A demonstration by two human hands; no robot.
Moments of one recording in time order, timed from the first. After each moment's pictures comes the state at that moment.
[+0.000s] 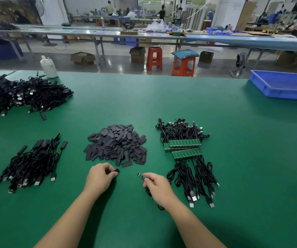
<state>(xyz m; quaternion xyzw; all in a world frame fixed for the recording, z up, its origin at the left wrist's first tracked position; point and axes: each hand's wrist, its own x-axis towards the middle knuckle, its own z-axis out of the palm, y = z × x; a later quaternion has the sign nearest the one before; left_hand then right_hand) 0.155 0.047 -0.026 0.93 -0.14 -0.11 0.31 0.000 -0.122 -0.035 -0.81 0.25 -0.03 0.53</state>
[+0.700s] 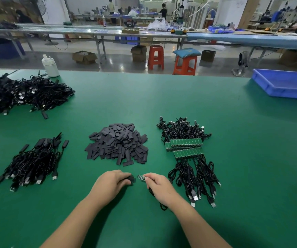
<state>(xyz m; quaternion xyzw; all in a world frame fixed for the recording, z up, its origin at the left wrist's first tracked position) 0.129 0.049 -0.026 0.88 -0.42 -0.07 0.21 -0.001 -0.127 -0.031 -0.82 0.21 0.00 0.53</state>
